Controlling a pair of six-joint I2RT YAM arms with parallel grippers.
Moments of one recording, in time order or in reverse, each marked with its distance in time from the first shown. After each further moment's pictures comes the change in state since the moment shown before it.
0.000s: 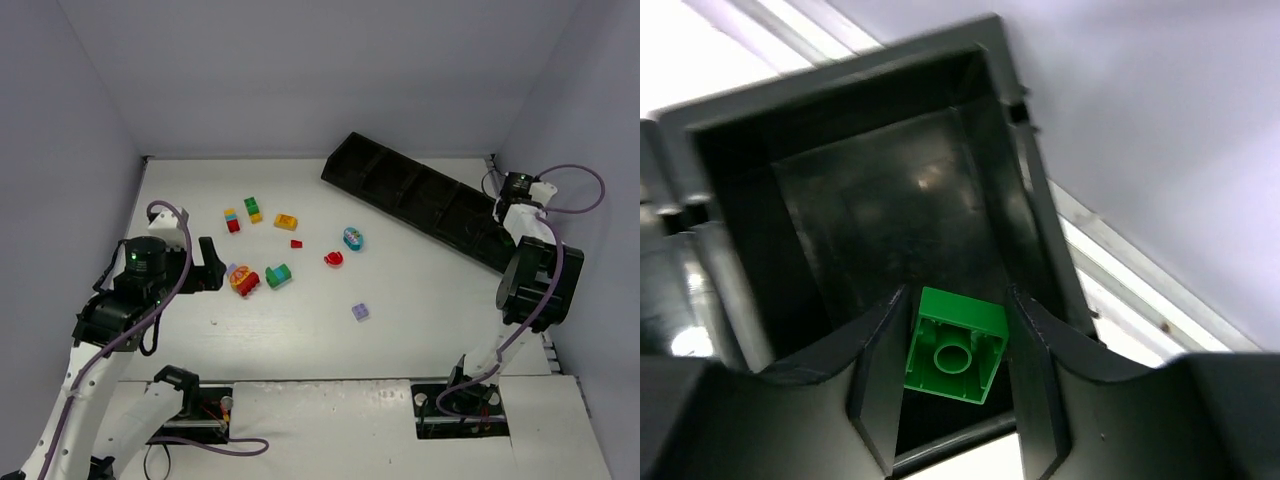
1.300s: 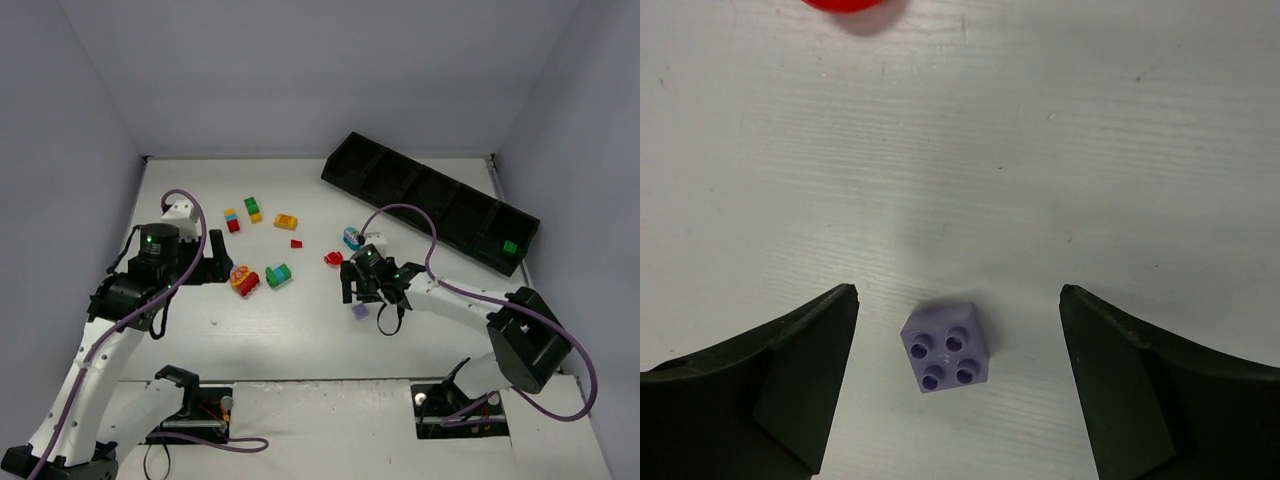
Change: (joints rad) left arm 0.000 0.097 0.008 0.026 0.014 0.005; right arm 1.038 -0.400 -0.506 0.056 -0.284 0.161
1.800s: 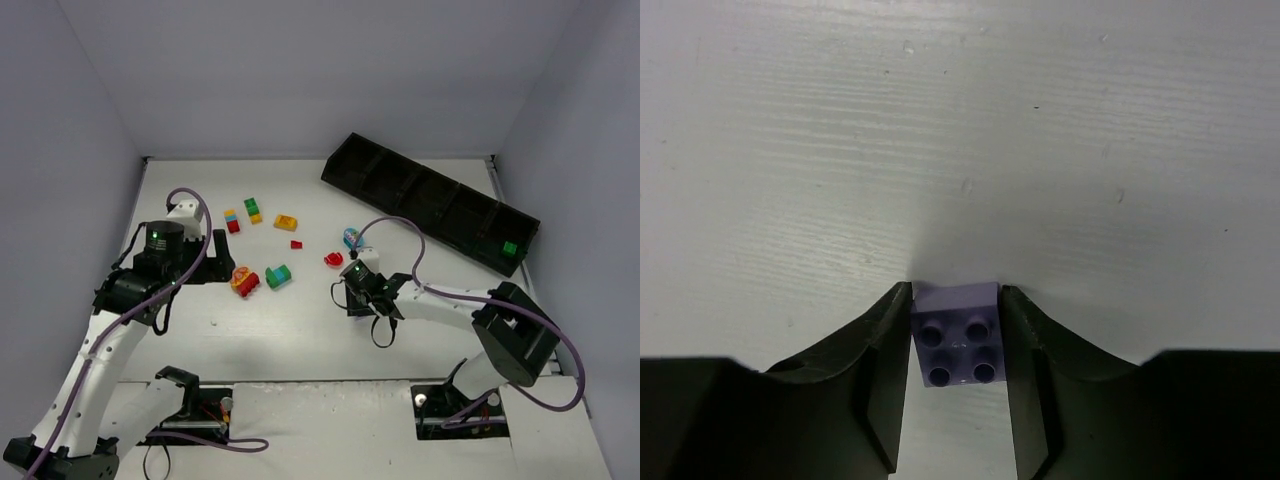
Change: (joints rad) left arm 0.000 0.037 0.000 0.001 0.007 0.000; right arm 0.102 0.072 -0.048 0.026 0.044 0.085
